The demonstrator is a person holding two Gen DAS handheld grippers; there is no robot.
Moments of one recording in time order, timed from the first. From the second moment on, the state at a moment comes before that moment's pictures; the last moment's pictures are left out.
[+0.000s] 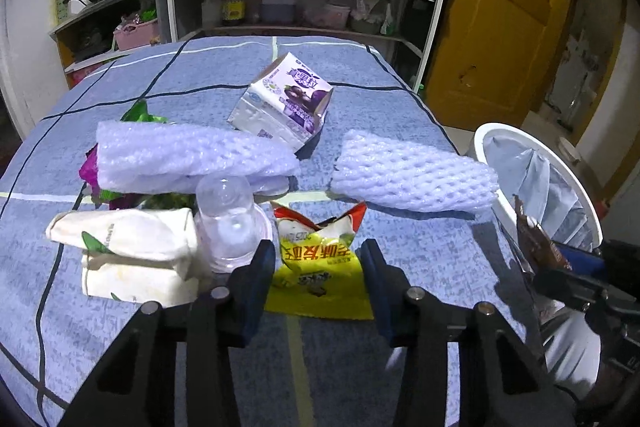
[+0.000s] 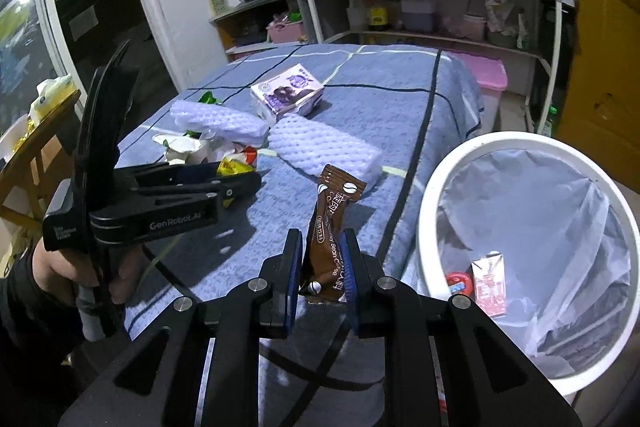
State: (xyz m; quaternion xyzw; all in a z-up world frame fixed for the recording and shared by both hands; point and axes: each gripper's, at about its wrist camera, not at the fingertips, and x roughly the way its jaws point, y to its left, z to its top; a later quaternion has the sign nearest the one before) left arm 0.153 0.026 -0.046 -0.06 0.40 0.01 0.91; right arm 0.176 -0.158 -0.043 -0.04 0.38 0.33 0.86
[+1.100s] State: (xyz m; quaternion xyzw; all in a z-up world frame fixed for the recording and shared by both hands) left arm 0.134 -0.052 0.004 -0.06 0.35 -0.10 0.93; right arm 0.159 -0.230 -0.018 -0.01 0.35 0.26 0.90
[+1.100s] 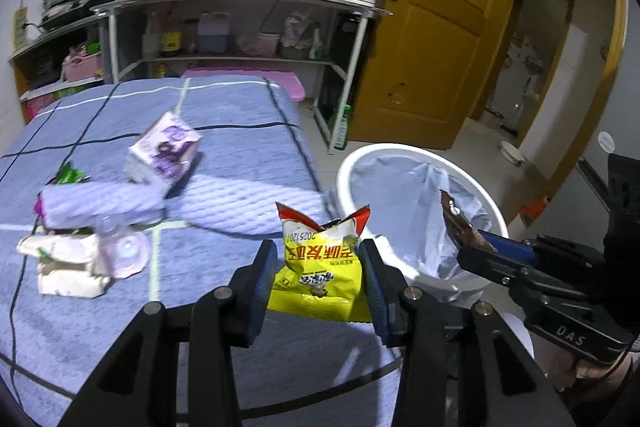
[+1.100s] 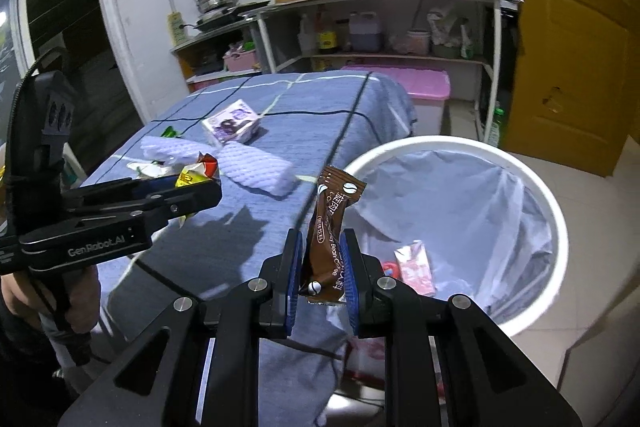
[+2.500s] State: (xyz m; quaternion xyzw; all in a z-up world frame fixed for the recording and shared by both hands) left arm 0.186 -0.127 -0.016 -0.05 0.38 -0.19 0.90; right arm 0.200 -0.313 -0.053 0.03 0.40 0.17 0.90
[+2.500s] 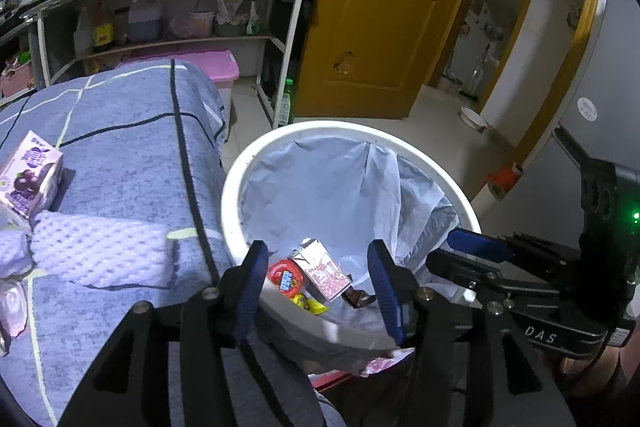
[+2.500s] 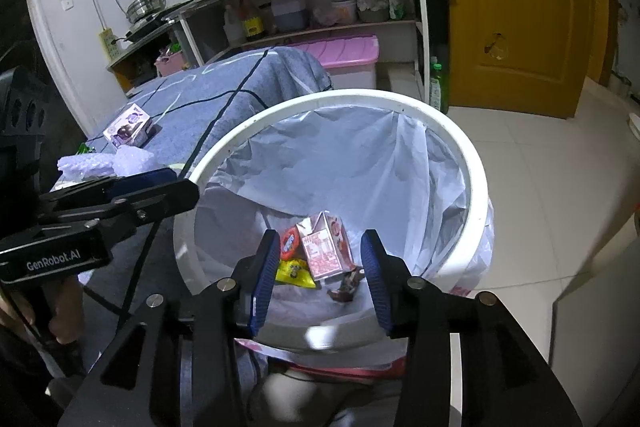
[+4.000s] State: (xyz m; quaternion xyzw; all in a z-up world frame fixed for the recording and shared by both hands) left arm 0.092 -0.003 -0.011 -0.10 0.35 -0.06 0.93; right arm 0.141 -0.226 -0.024 -0.02 0.36 0.27 0.89
